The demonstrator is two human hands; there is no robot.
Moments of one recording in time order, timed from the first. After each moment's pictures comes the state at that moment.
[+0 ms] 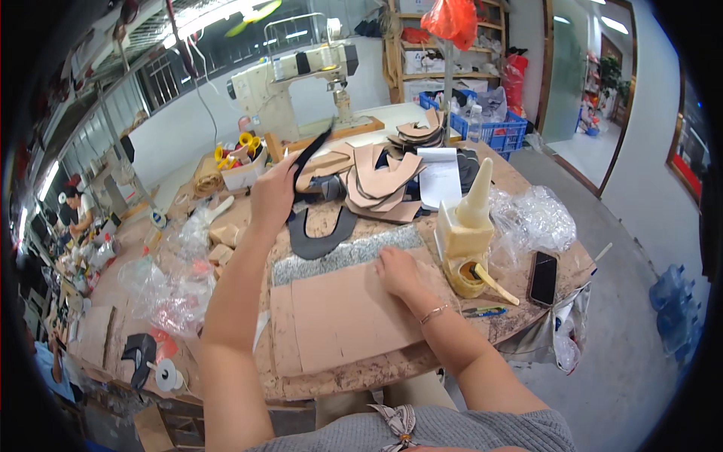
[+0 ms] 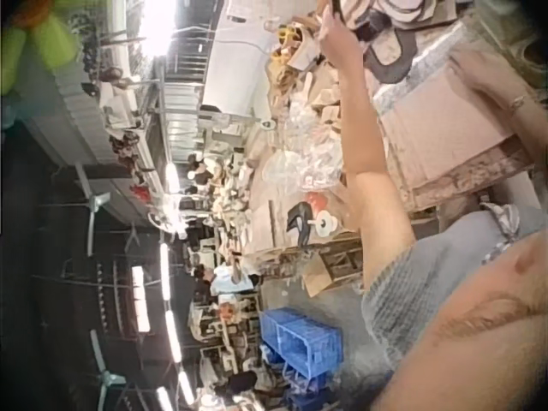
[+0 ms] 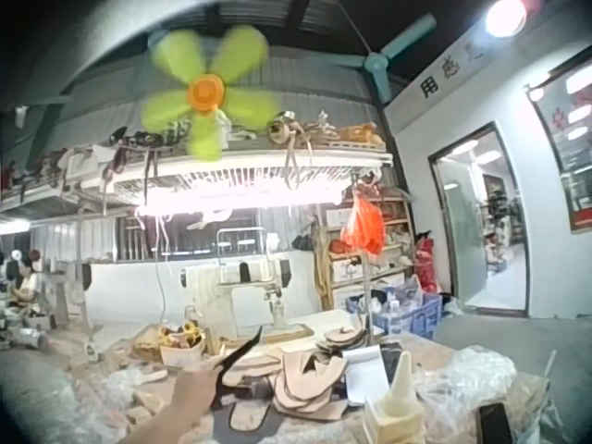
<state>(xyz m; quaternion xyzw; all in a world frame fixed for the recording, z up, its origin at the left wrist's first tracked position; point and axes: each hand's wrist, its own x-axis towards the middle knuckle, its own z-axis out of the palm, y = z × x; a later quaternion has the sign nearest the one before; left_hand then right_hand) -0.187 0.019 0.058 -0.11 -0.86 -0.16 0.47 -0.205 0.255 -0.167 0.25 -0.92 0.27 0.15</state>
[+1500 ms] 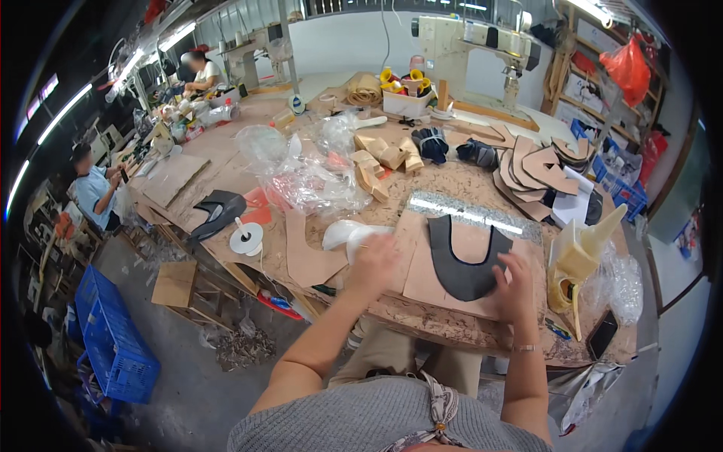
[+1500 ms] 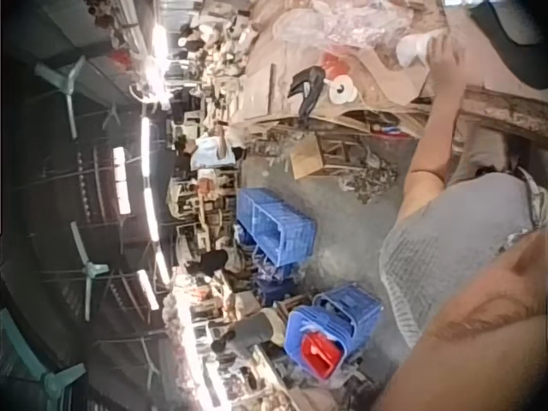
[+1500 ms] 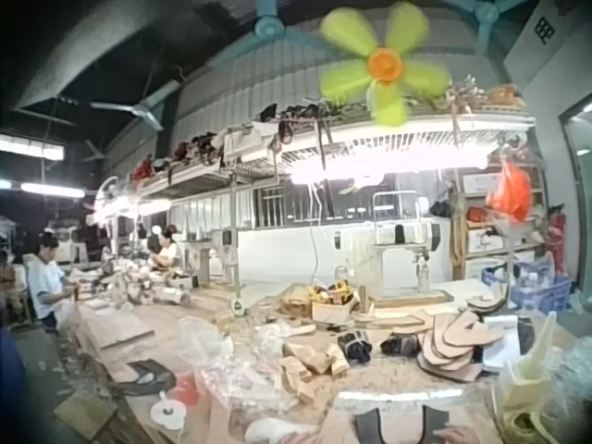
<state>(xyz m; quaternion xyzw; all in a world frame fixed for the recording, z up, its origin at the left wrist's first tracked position) 0.060 -0.017 -0.153 0.08 -0.91 -0.17 0.38 -0.090 0.272 -0.117 0.39 -0.81 0.36 0.25</state>
